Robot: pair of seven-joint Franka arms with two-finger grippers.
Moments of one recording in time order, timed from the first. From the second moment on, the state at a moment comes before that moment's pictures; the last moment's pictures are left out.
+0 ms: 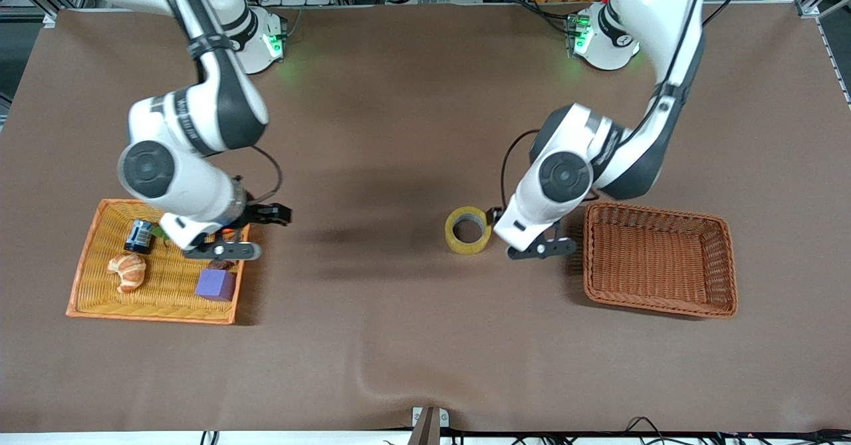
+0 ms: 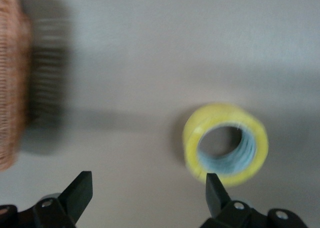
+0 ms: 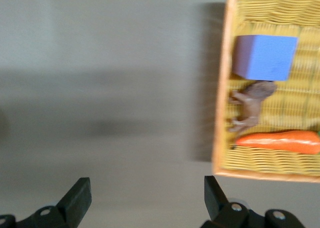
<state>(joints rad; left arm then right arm) -0.40 0.61 -0.14 -1.51 0.01 2.02 -0.67 0.34 0.35 -0.10 -1.69 0.09 1.91 0.17</state>
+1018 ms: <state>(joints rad) -0.50 0.74 -0.14 -1.53 0.01 2.12 -0.81 0.08 0.28 -0.10 -2.03 0.09 2.38 -0.52</state>
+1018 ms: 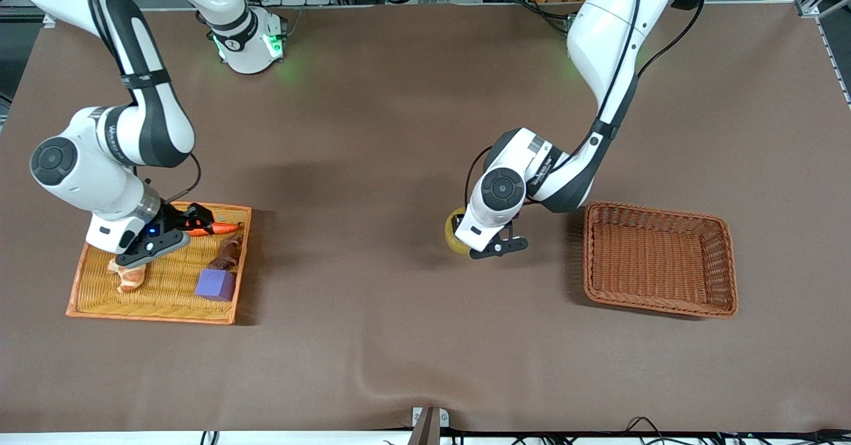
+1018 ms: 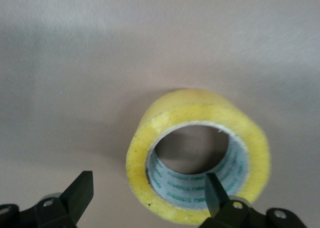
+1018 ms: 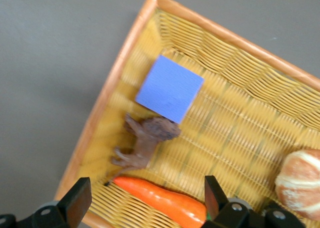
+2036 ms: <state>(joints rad) -0.47 0.67 -0.05 -1.42 0.11 1.92 -0.89 0.04 0.26 -0.09 -1.99 0.08 2.44 -0.62</state>
